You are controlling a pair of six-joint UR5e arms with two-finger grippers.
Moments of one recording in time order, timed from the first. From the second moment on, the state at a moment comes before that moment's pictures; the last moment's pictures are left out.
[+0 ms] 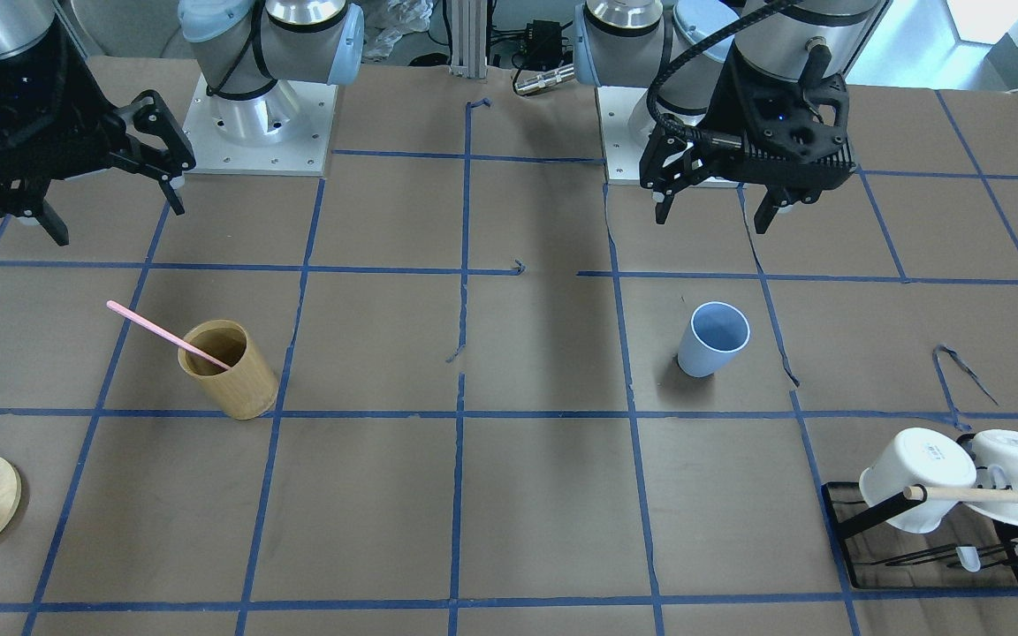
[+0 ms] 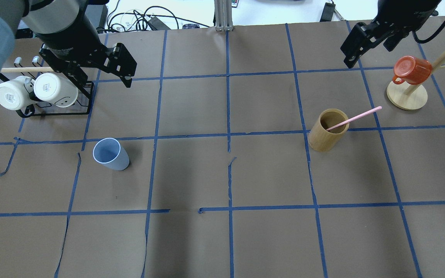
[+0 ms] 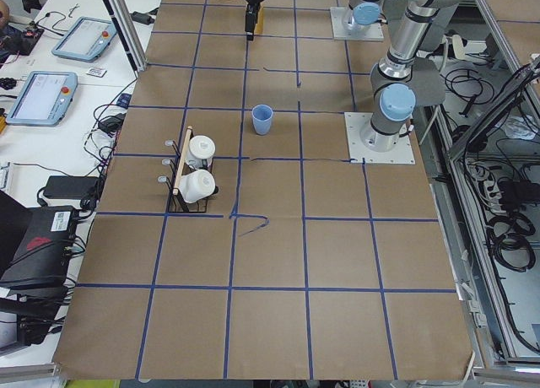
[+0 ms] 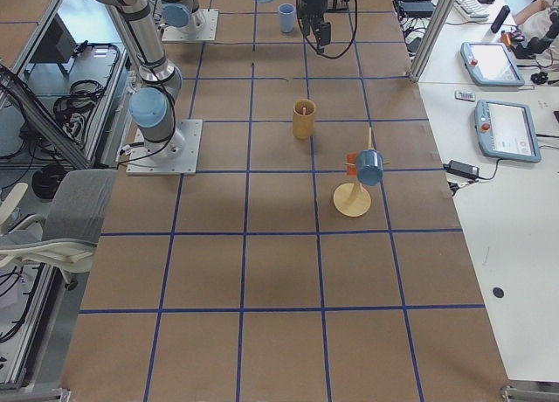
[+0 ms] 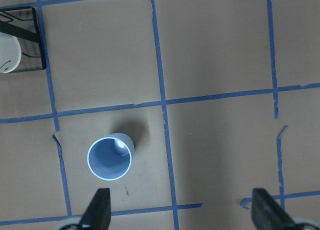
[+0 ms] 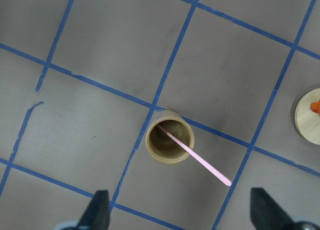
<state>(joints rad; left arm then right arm) -1.60 -1.57 -1.51 -1.58 1.59 0.07 1.48 -1.56 1.45 -1.54 -1.55 -0.49</state>
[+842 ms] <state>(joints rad) -1.59 -1.58 -1.53 -1.58 1.59 0.08 1.47 -1.57 1.50 -1.56 -1.55 -0.56</state>
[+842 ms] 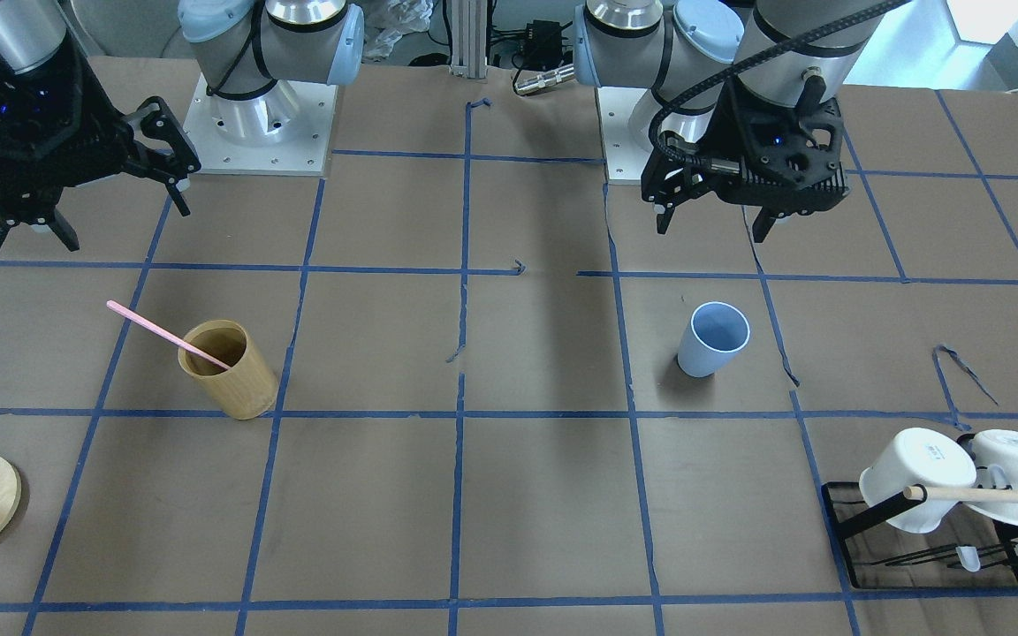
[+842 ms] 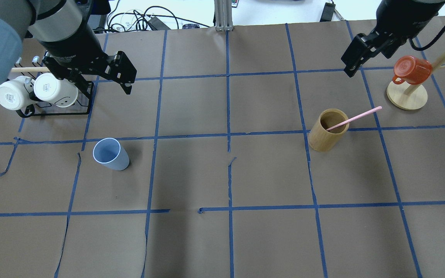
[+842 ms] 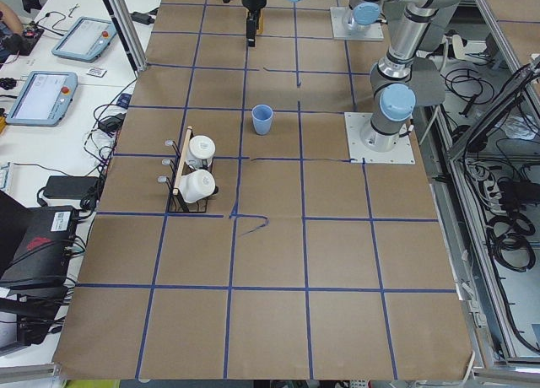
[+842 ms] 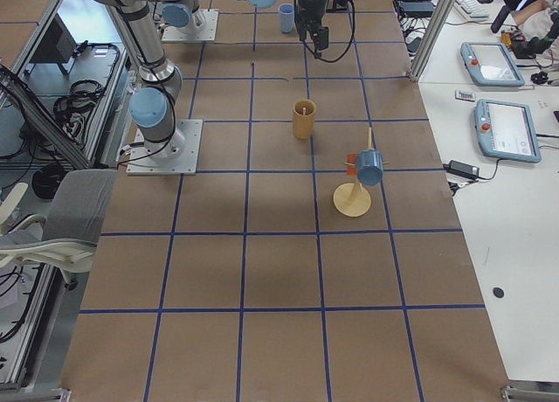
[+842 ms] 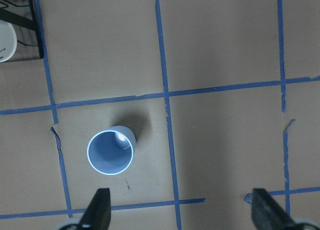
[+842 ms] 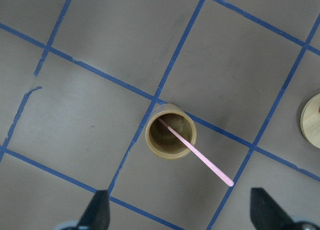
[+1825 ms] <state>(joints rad) -1.51 -1.68 -1.93 -1.14 1.60 0.24 1.37 -1.57 1.64 -1.69 -1.55 -0.80</state>
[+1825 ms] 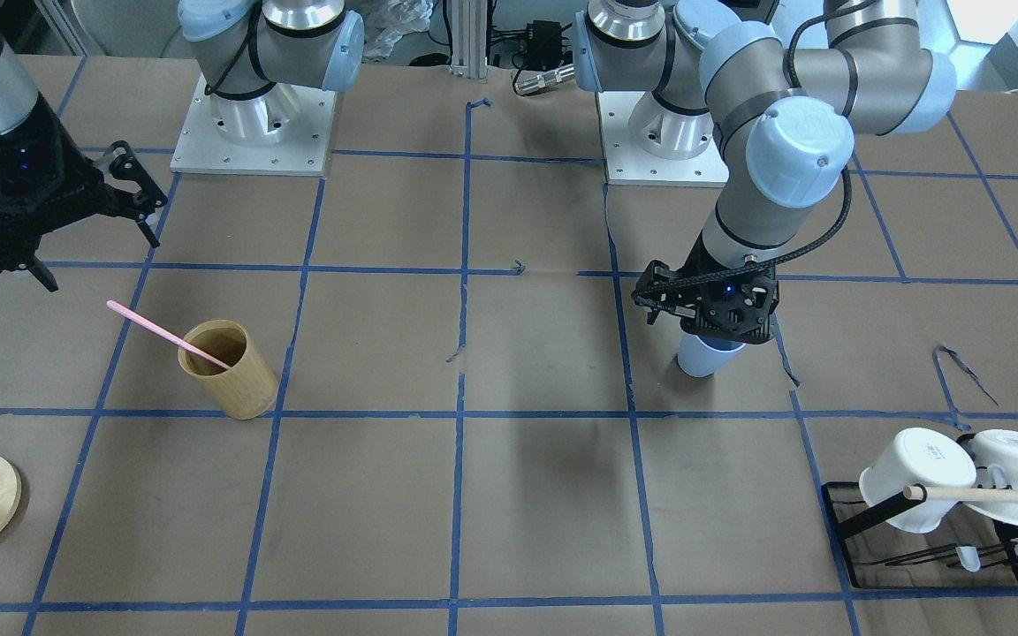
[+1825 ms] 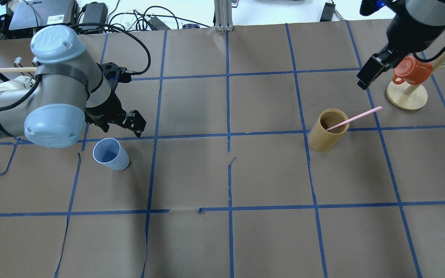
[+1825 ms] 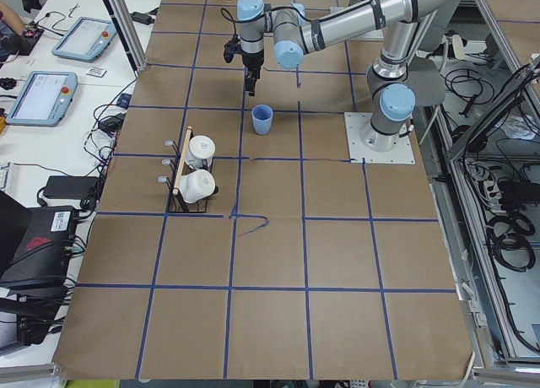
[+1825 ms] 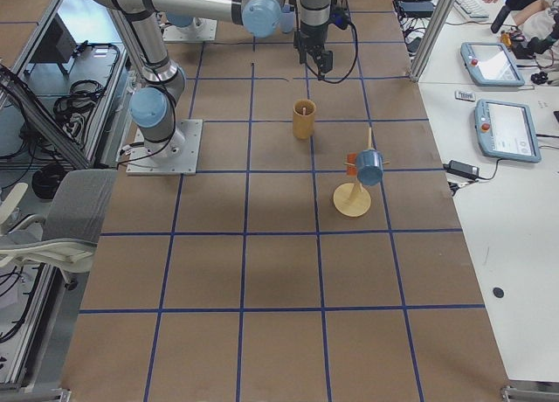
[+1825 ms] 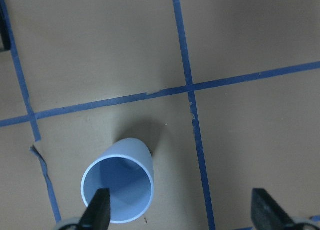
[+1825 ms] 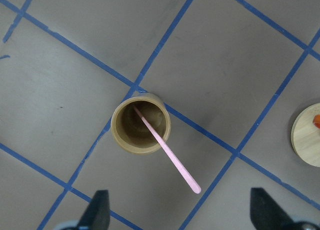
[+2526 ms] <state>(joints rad) -1.45 -1.73 -2.02 -1.14 1.63 0.23 1.32 -1.61 1.90 -2.02 -1.53 -1.01</state>
